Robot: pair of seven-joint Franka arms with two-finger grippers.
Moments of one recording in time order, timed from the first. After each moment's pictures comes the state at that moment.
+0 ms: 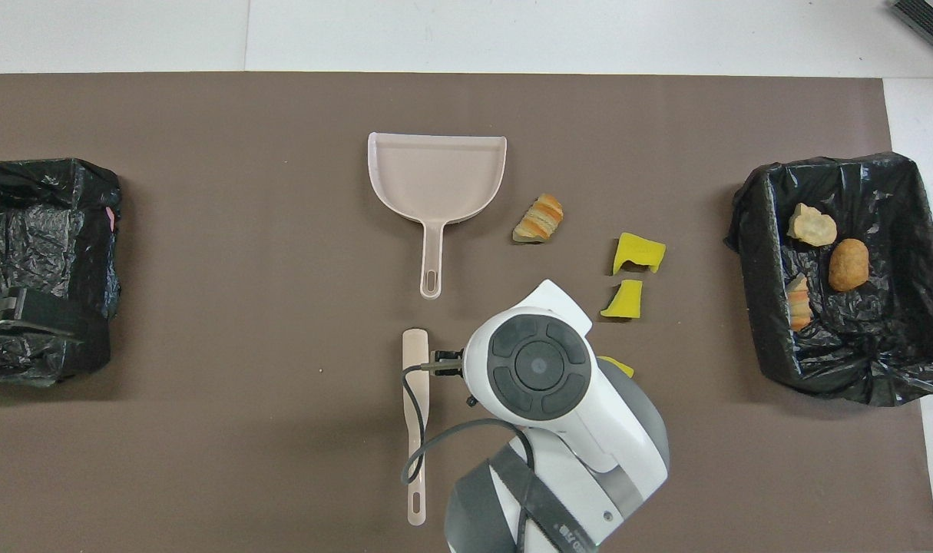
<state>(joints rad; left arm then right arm) 0.14 -0.12 -0.18 -1.64 -0.06 1.38 -0.02 0.56 -0.02 0.16 -2.08 0.08 2.07 0.70</state>
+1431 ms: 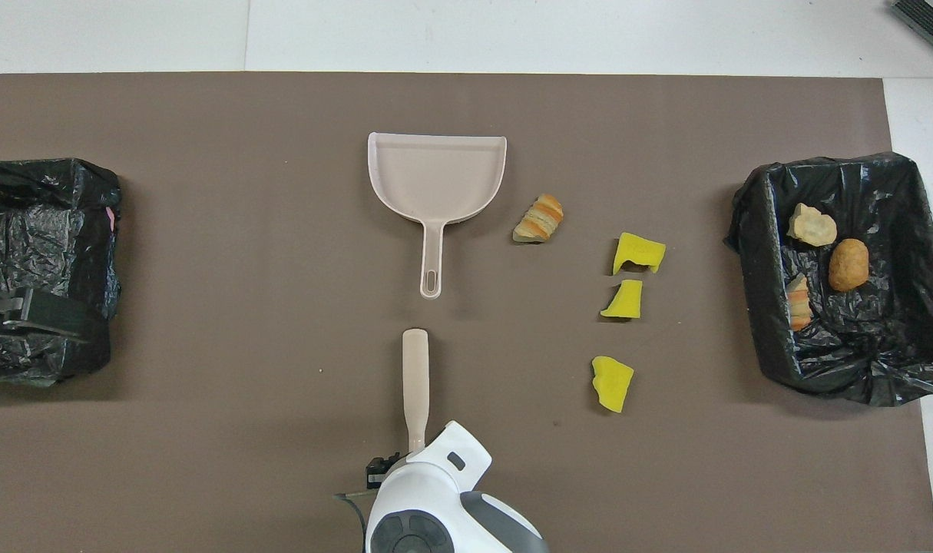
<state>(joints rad) 0.13 -0.13 -0.19 -1.64 -0.06 1.38 -0.02 0.80 0.11 0.17 -2.21 -0.05 2.37 1.00</state>
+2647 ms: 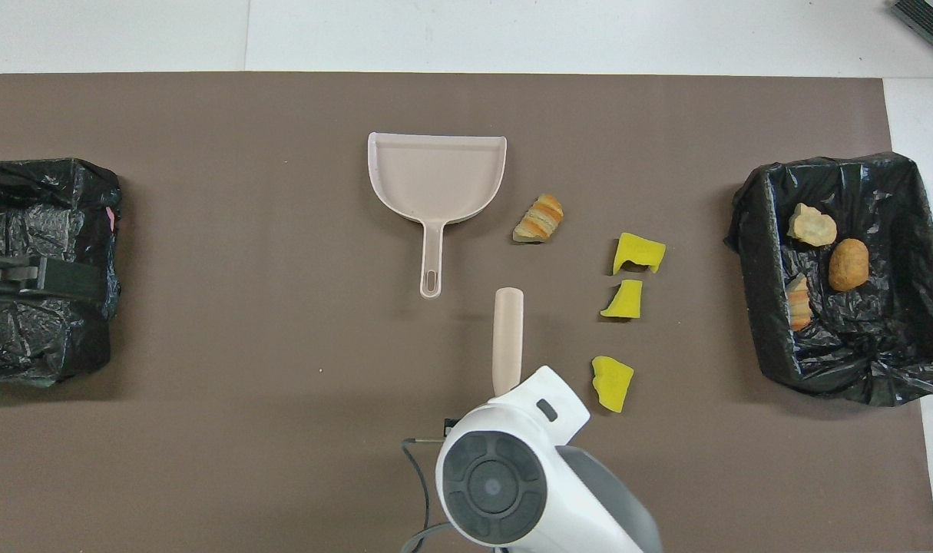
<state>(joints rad) 0.11 -0.12 -0.19 -1.66 -0.06 1.58 -0.02 0.59 -0.08 0.15 -2.09 -0.06 1.92 0.90</state>
